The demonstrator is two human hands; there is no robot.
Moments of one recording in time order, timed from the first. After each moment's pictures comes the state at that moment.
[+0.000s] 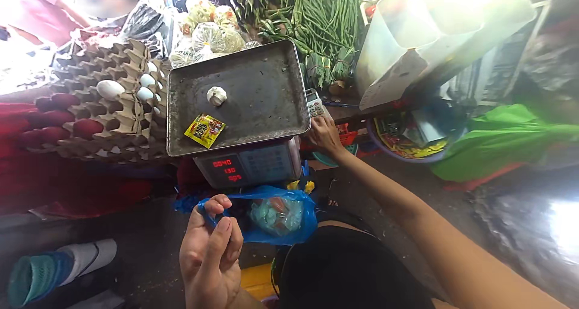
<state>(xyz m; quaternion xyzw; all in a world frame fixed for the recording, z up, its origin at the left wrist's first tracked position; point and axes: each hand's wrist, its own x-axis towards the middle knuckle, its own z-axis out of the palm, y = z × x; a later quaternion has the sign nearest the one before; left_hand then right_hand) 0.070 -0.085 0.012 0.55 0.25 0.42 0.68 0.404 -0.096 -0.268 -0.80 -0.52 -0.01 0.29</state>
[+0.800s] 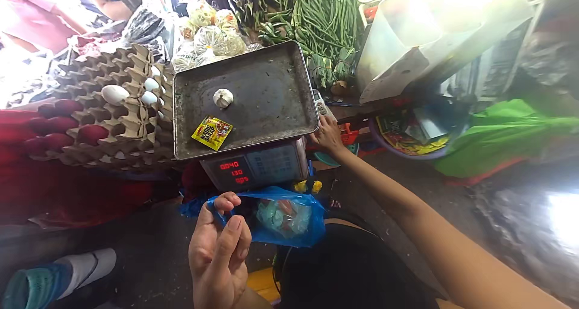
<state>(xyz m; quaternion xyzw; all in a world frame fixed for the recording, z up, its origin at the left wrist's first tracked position) 0.060 -0.067 0.013 0.55 0.23 0.40 0.70 0.398 -0.083 -0.271 -0.83 -0.47 -0.01 0.29</state>
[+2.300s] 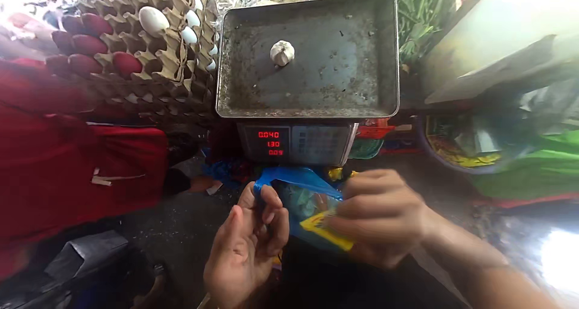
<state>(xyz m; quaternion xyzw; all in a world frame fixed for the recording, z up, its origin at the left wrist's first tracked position) 0.019 -0.051 0.014 0.40 0.17 0.34 0.83 0.240 -0.140 -0.033 -0.38 -0.76 0.08 0.52</state>
